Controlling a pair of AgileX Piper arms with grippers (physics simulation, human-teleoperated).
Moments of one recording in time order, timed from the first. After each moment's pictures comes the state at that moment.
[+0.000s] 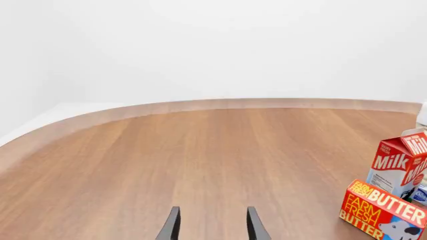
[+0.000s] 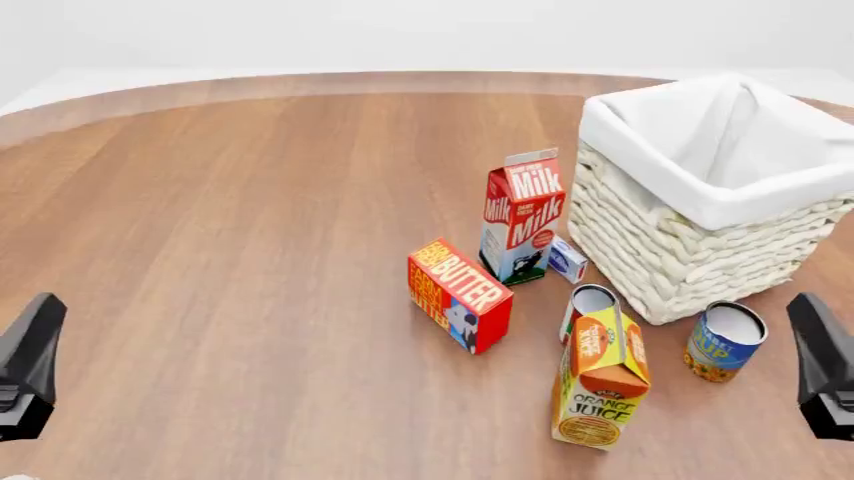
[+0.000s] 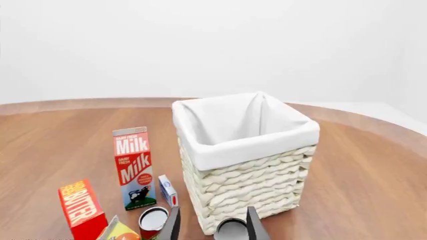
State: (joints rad) left arm 0.00 0.00 0.00 0.00 0.00; right arm 0.00 0.00 0.00 0.00 0.00
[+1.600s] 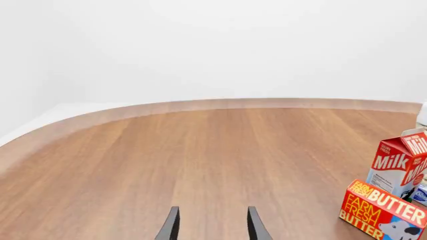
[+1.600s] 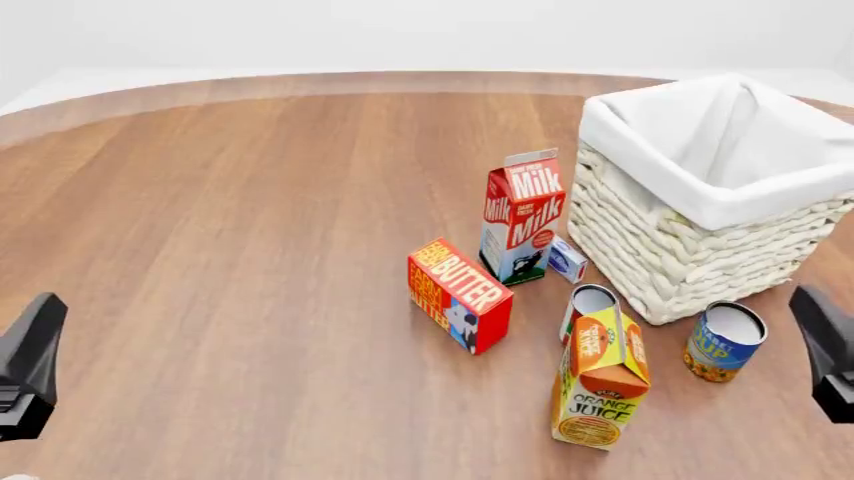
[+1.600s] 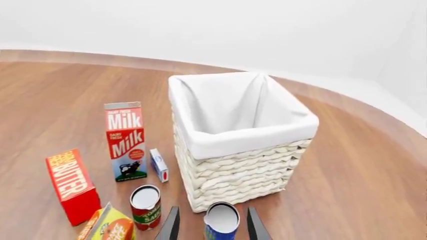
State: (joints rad) left arm 0.00 0.00 0.00 0.00 0.00; right arm -0.01 0.12 -0.18 0.24 -0.11
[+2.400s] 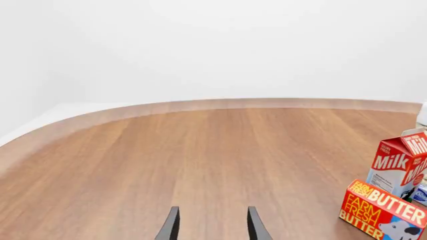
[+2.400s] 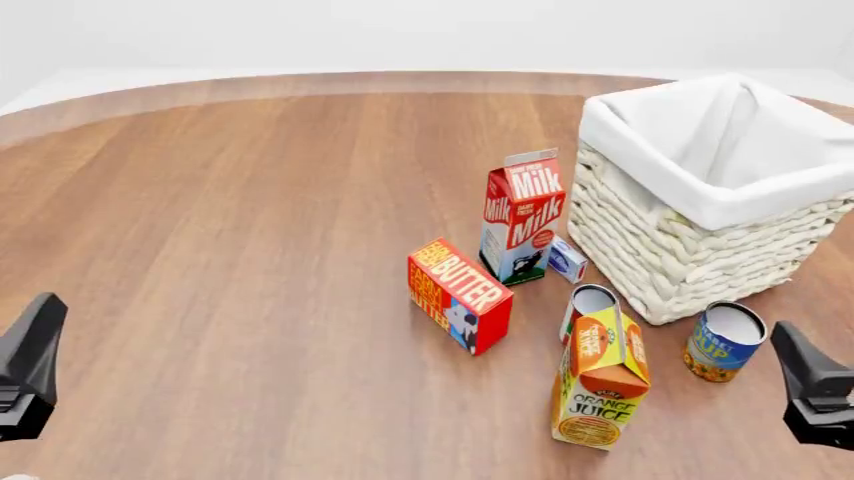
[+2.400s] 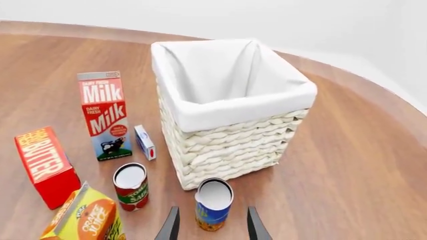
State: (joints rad) left arm 0.00 0.00 0.00 0.00 0.00; right arm -0.07 0.13 -0.06 0.19 -0.12
